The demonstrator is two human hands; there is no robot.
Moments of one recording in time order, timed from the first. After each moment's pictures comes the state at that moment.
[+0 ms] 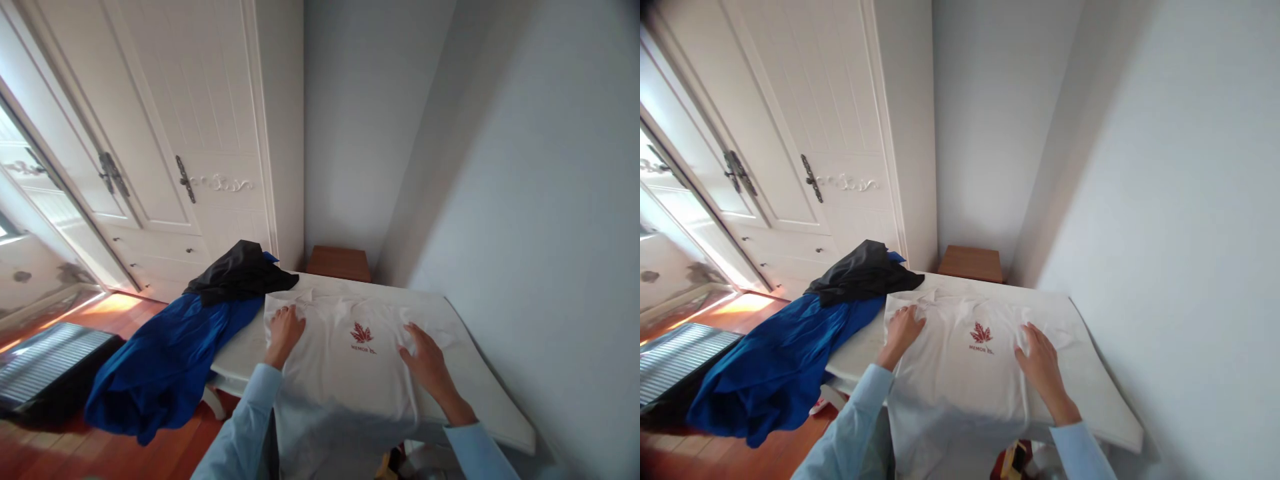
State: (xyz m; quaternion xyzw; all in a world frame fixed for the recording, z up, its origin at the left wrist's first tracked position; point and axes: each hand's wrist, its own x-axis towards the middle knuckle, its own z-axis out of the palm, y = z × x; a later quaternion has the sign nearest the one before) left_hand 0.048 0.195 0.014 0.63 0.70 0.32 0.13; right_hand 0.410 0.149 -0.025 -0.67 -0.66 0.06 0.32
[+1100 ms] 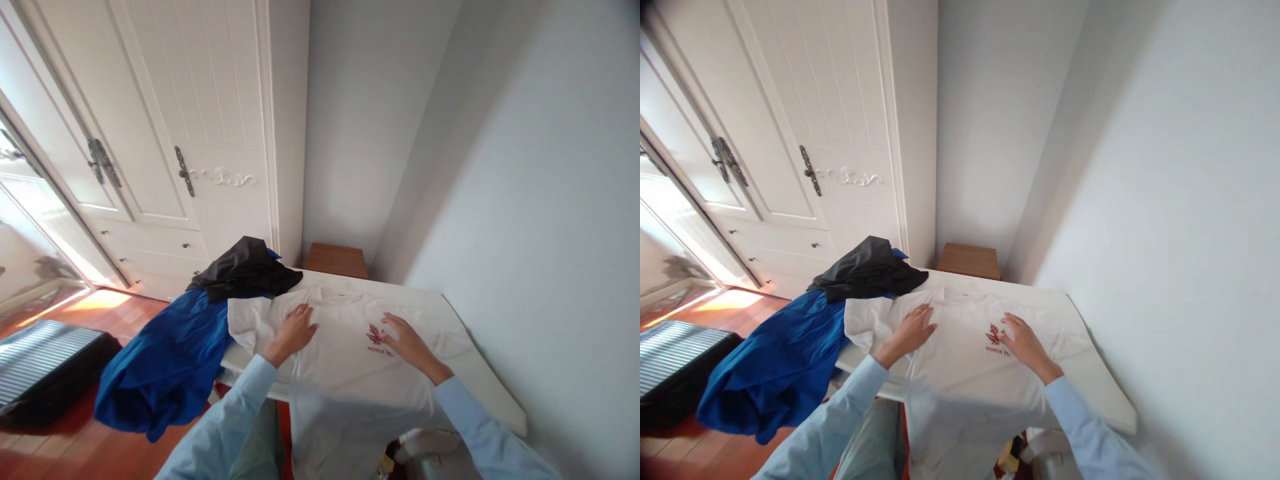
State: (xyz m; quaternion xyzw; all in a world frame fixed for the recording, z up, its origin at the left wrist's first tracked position) left_hand 0.030 0.186 0.012 0.80 0.57 0.14 0.12; right_hand 0.387 0.185 -0.023 -0.58 -0.78 0.09 0.21
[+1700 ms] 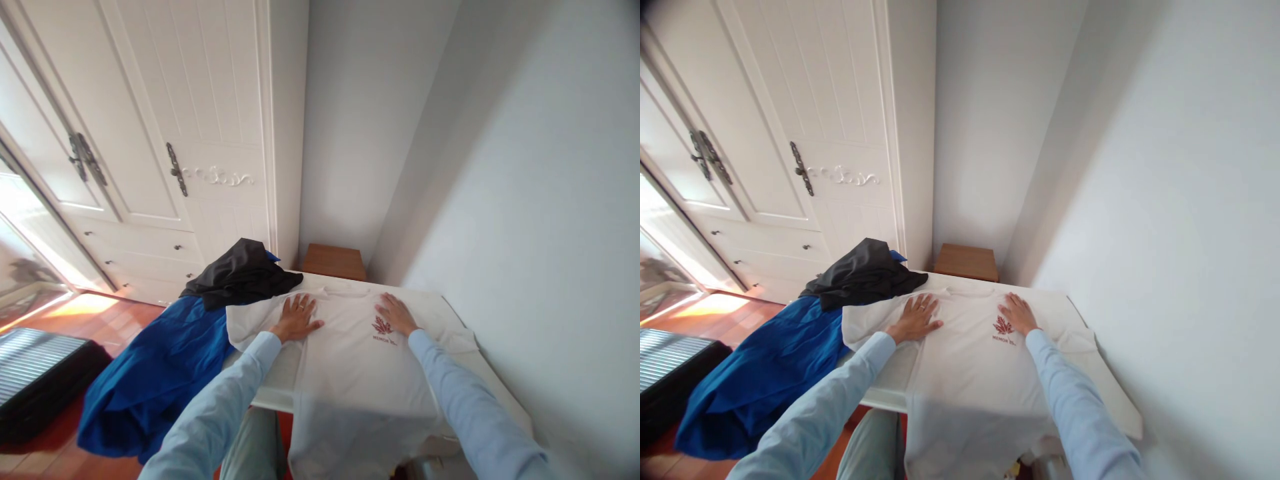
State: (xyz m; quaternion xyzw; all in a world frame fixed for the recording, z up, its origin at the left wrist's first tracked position) left_hand 0.012 0.246 -0.012 0.84 0.54 0.04 0.09; right_hand 0.391 0.286 -0.044 -0.67 -0.74 0.03 0.04
